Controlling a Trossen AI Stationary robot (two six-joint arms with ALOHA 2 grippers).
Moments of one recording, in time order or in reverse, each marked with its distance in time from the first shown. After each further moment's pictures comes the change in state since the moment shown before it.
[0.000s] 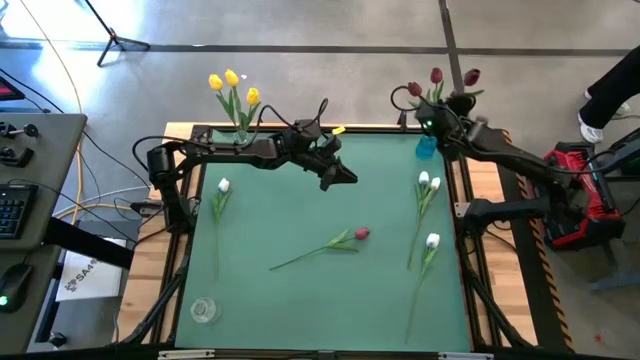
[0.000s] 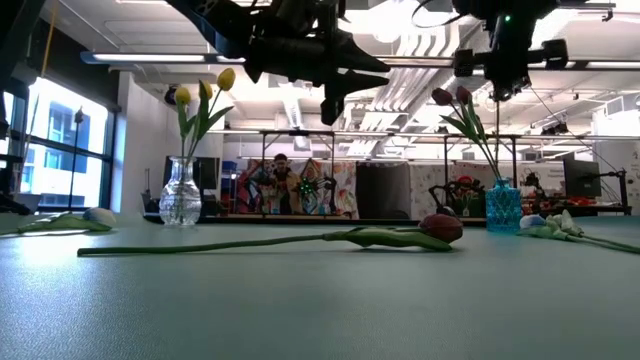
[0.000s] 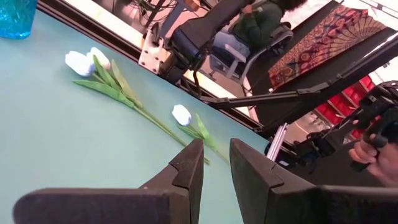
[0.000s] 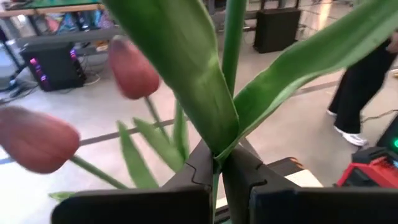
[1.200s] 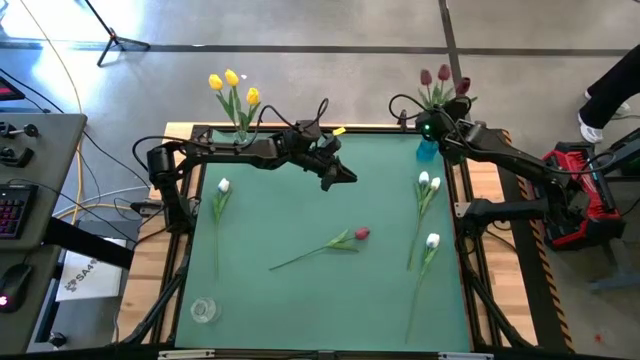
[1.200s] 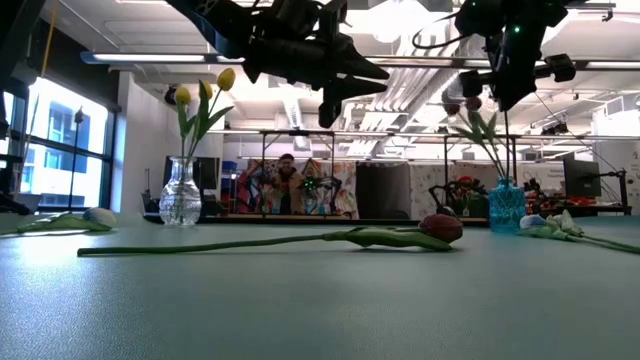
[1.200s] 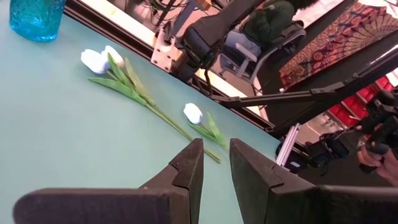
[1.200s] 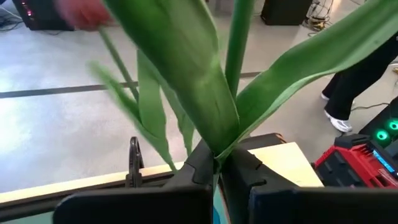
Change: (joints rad) left arm 0.001 0.000 0.000 -0.029 -0.039 0.019; right arm -0.040 -0.003 -0.043 -0.139 -0.145 0.000
